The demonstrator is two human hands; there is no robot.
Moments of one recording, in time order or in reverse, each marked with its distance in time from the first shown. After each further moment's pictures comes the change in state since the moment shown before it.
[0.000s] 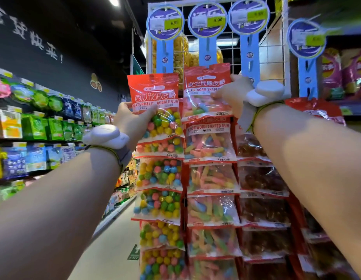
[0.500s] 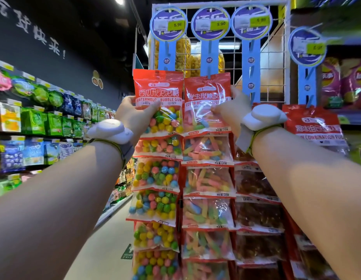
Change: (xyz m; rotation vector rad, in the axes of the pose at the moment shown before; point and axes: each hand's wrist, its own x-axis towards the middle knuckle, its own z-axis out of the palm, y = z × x) left_hand 0.001 0.007 0.007 0.001 -0.017 0.053; right_hand -0.021 0.026 0.010 0.150 0.053 -0.053
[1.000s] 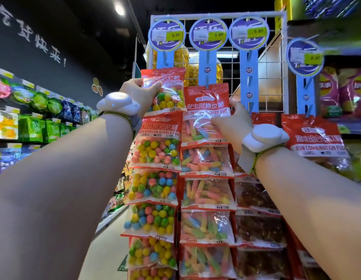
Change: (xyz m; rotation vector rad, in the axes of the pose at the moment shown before) left_hand 0.054 0.047 0.015 0.062 0.036 0.072; right_hand -0.009 0.013 -0.001 0.030 0.063 -0.038
